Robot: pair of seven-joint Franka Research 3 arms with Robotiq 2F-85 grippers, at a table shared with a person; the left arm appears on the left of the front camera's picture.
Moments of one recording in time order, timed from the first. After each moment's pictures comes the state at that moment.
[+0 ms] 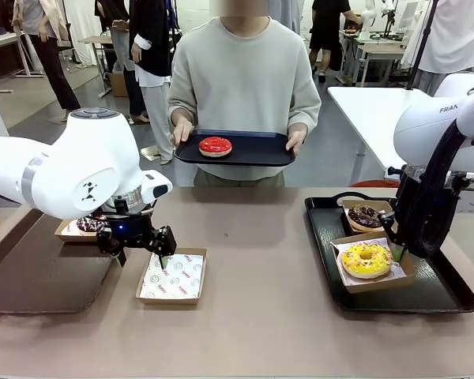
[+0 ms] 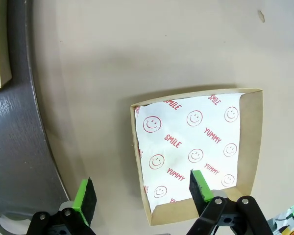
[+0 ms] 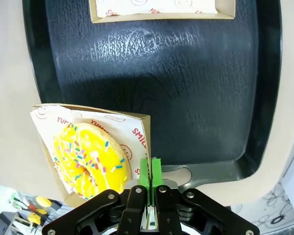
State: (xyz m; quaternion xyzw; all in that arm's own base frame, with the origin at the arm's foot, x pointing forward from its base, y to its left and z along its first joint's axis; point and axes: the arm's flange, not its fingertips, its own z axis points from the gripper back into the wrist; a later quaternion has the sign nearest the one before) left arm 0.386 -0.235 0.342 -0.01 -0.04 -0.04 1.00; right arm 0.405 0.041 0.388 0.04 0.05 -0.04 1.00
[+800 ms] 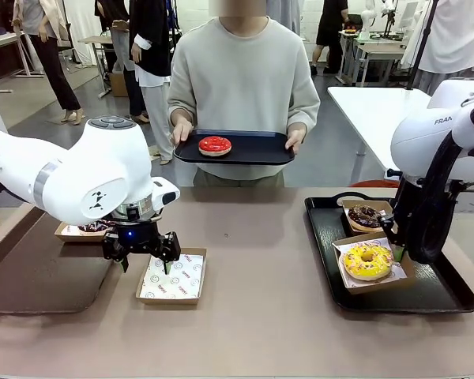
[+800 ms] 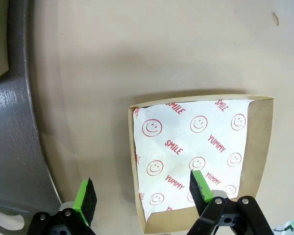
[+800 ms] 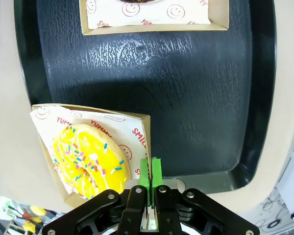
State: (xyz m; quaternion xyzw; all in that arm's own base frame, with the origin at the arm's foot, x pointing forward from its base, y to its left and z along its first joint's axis) left arm 0.386 -0.246 0.329 0.01 -0.03 -0.02 1.00; right arm 0.410 0.041 0.378 0.02 0.04 -0.04 1.00
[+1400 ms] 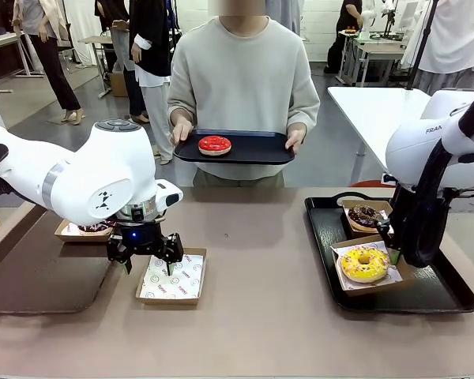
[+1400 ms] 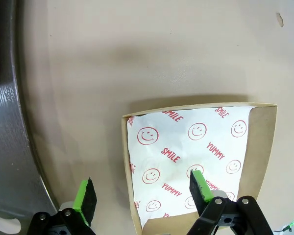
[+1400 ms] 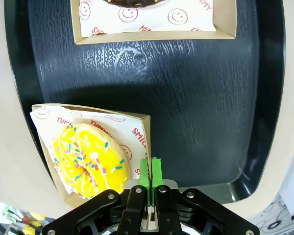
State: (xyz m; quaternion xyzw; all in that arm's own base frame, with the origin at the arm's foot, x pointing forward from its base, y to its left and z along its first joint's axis) left arm 0.393 -0.250 0.321 0.01 -0.03 -0.02 1.00; right arm 0.417 0.041 0.362 0.02 0.03 -0.04 1.00
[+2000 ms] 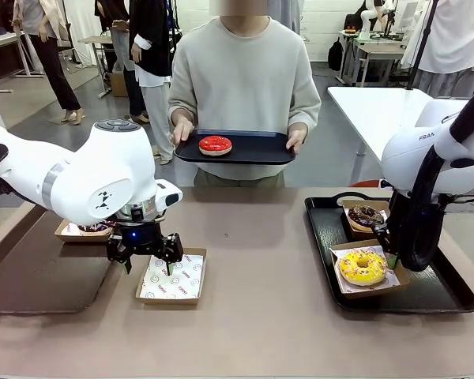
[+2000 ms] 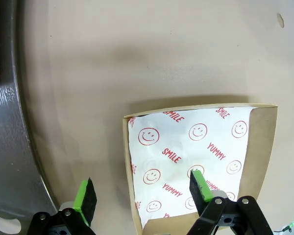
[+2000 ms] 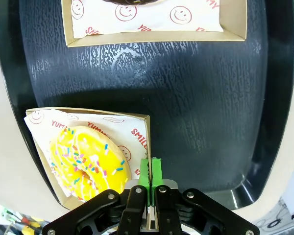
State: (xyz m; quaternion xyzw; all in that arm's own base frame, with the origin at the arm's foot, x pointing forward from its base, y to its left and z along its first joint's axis) left arm 0.393 -0.249 0.321 0.01 -0.02 -0.01 1.00; right arm 0.421 0.042 0.348 0.02 0.04 -0.04 1.00
